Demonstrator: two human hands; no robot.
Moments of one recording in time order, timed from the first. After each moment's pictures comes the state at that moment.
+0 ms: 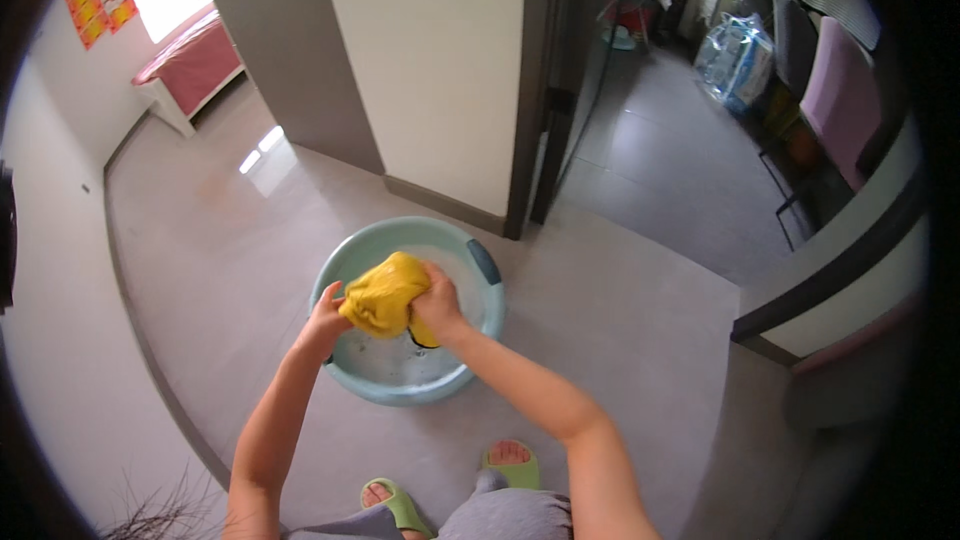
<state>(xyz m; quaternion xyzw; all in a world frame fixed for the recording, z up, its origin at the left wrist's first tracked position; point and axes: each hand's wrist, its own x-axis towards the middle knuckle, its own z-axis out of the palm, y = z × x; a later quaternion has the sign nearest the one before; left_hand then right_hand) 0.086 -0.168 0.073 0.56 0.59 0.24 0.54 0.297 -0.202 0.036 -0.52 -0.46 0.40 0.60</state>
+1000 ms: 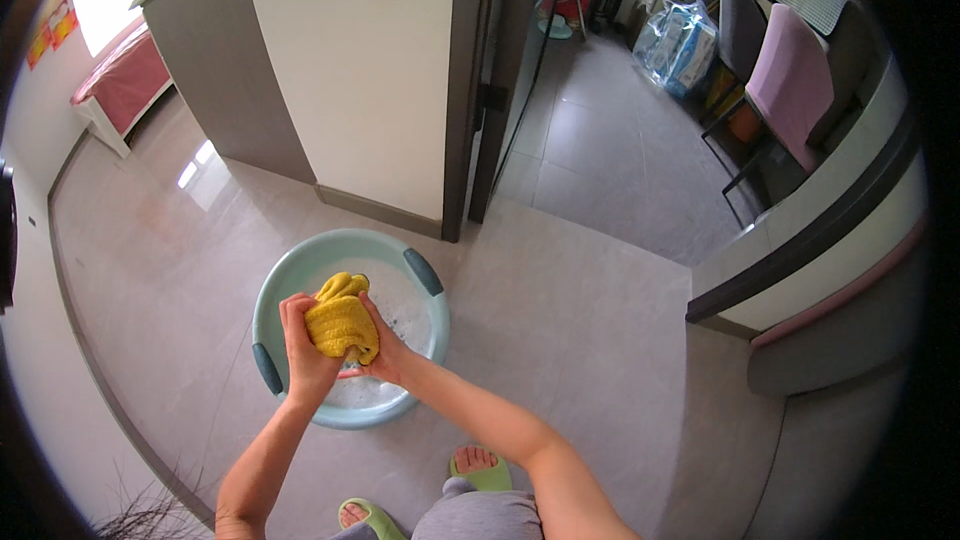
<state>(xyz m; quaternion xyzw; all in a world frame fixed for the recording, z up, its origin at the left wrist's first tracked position) 0.171 -0.216 0.117 0.74 0.43 0.45 0.27 0.300 -0.229 0.046 -0.27 -0.03 0.85 0.46</state>
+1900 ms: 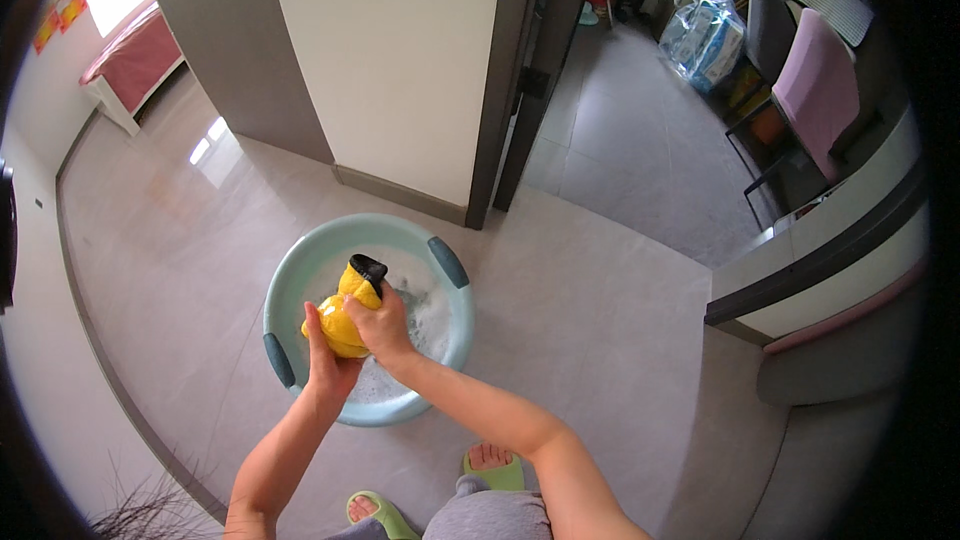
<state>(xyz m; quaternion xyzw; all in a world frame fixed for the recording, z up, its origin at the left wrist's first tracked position) 0.152 -0.207 0.044 0.14 0.35 0.45 0.81 0.264 -0.205 0.057 -0.48 -0.23 0.54 0.66</state>
